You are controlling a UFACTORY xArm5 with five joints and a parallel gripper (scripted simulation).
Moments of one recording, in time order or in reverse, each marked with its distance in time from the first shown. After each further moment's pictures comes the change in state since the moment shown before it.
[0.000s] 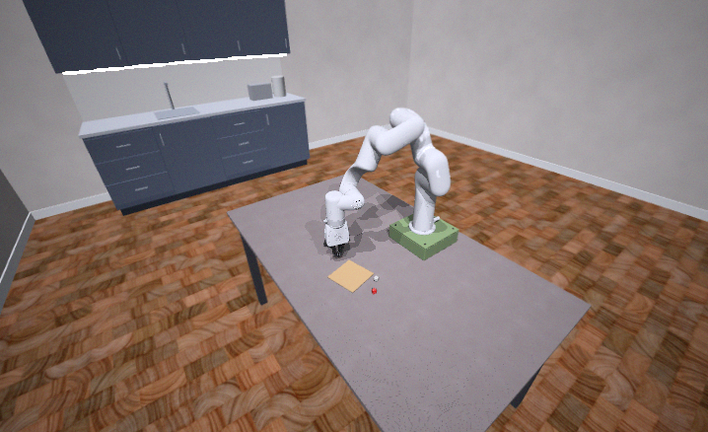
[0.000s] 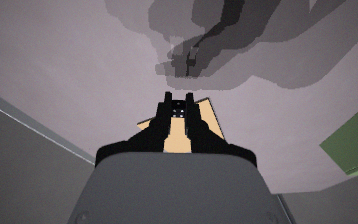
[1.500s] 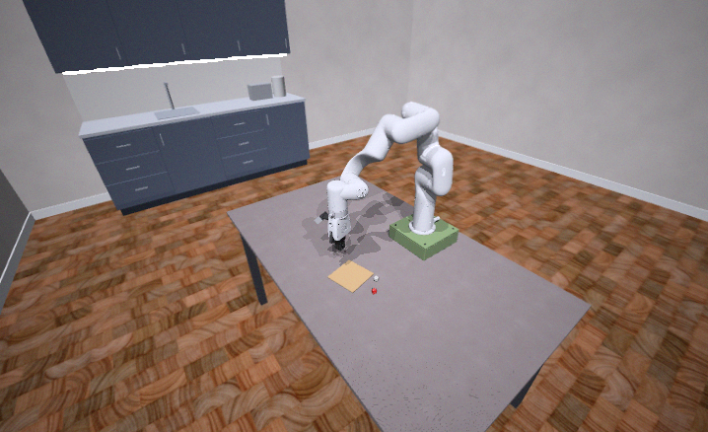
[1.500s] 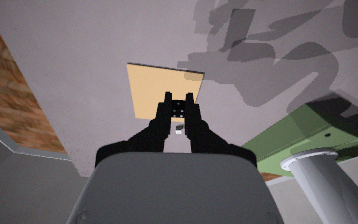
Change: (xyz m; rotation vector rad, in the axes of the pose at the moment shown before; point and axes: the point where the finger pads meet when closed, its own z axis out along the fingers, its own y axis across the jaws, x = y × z) arm -0.038 0.001 -0.064 -0.004 -0.002 -0.601
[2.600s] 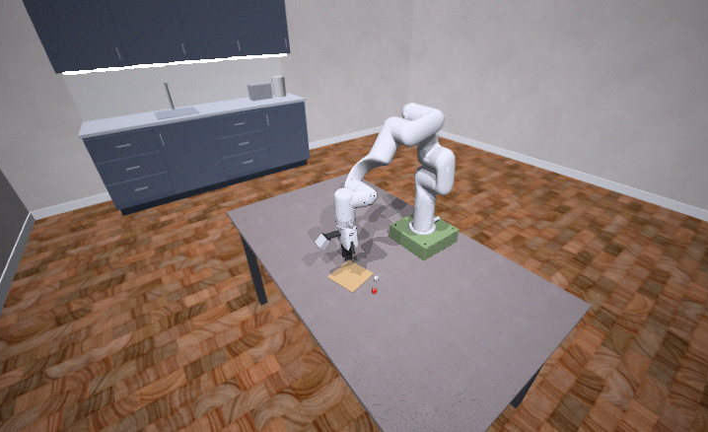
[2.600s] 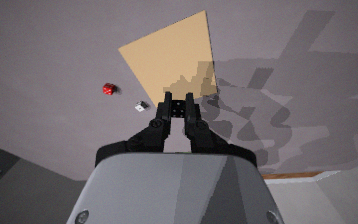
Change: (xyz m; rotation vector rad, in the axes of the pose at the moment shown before) arm -0.062 -0.033 0.001 0.002 0.000 -1.091
